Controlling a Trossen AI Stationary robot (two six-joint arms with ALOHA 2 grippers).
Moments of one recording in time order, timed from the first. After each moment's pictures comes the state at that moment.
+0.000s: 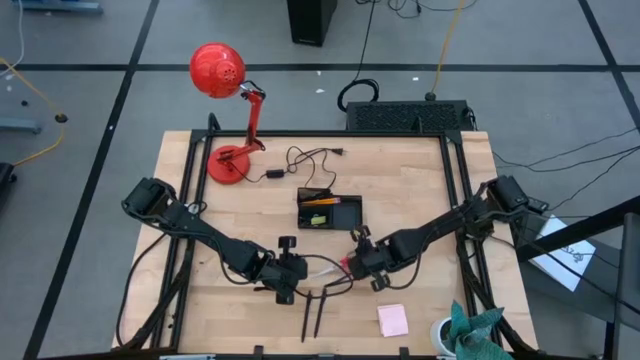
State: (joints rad) left arm -0.48 1.76 1.05 -0.30 -0.37 -0.29; right arm 0.39 1.75 1.06 -0.56 0.25 -0.09
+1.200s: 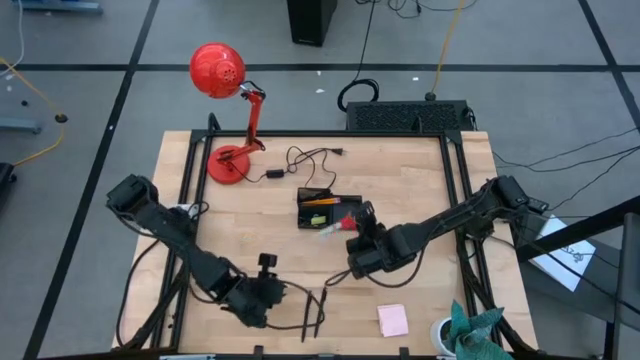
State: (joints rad) left arm -0.71 1.64 1.05 -0.43 -0.44 -0.37; right arm 0.39 1.75 1.33 -1.03 0.83 -0.26
